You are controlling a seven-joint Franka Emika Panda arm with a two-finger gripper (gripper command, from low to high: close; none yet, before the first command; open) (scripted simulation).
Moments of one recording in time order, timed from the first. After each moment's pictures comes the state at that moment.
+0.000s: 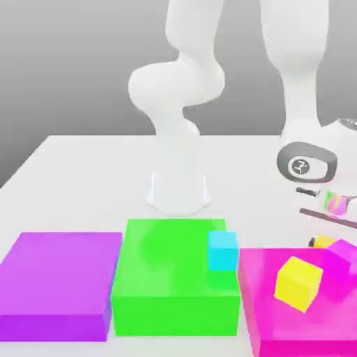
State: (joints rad) arm 0.59 0.35 0.25 -2.62 -0.44 2.95 -0.55
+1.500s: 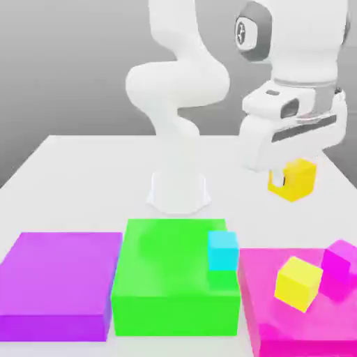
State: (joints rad) arm 0.16 -0.38 0.11 -2.68 0.10 2.31 0.53
